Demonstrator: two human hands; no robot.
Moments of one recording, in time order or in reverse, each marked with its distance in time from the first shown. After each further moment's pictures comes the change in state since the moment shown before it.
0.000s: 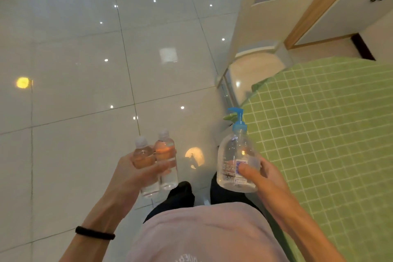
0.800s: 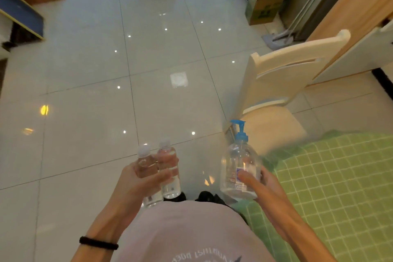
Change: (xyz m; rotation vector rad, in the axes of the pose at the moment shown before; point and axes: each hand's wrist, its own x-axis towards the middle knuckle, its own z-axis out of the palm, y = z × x) left_hand 0.233 0.207 0.045 -0.001 0.026 0.032; right_hand 0.238 -0.198 -0.047 0.063 0.034 0.005
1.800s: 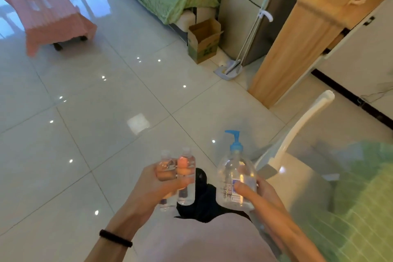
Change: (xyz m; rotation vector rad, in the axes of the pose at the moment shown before) left_hand 0.428 0.294 -0.003 0.425 -0.474 0.010; right_hand 0.297 -0.244 0.102 0.278 0.289 -0.089
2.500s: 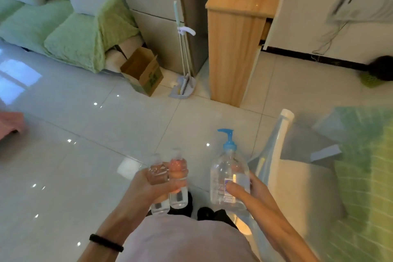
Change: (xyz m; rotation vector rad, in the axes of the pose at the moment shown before) left_hand 0.290 0.185 0.096 0.234 -0.414 -0.033; right_hand 0.163 -0.138 -0.107 0.318 0.327 -0.077
